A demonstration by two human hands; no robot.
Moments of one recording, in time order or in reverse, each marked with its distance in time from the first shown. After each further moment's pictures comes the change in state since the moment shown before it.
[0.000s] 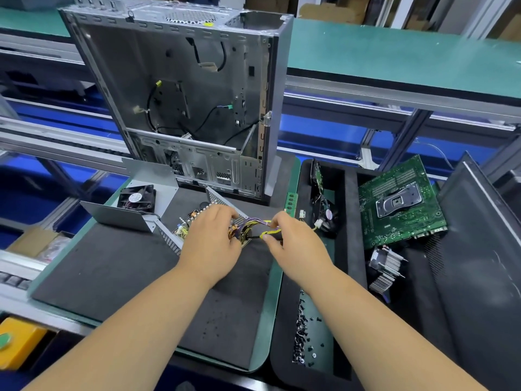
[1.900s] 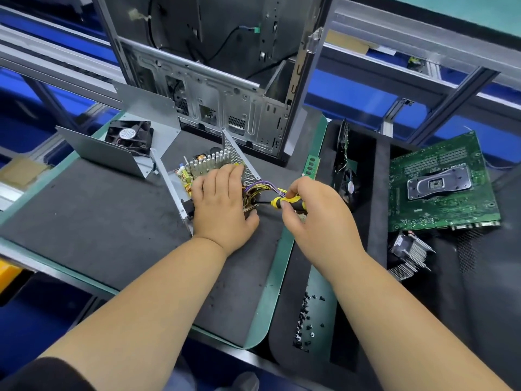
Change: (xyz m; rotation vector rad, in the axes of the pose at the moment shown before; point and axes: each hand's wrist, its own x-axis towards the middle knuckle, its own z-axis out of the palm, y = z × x) left_hand -0.008 -0.025 0.082 0.351 0.186 -0.084; right_hand -0.002 0.008 0.010 -0.003 0.097 -0.173
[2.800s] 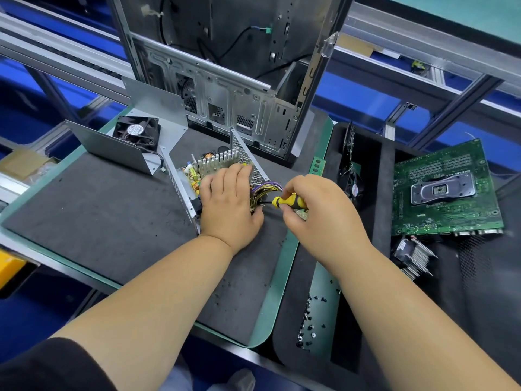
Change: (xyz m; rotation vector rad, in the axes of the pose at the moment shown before) left_hand 0.001 -0.004 0.008 0.006 0.059 -0.004; right_hand 0.016 -0.014 -0.008 -0.082 -0.094 -0.093
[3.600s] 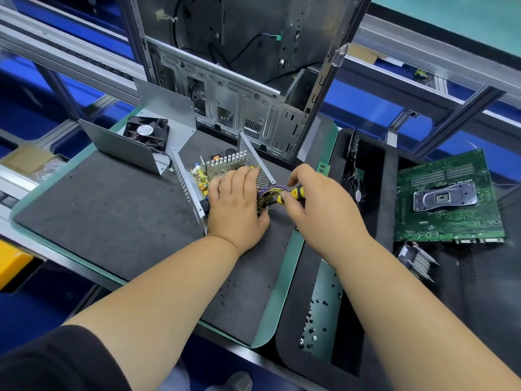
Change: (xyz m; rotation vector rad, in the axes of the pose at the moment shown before) left_hand 0.000 0.002 -0.003 -0.027 -0.007 -0.007; right_hand 0.016 -0.011 -0.002 -0.043 -0.011 0.055
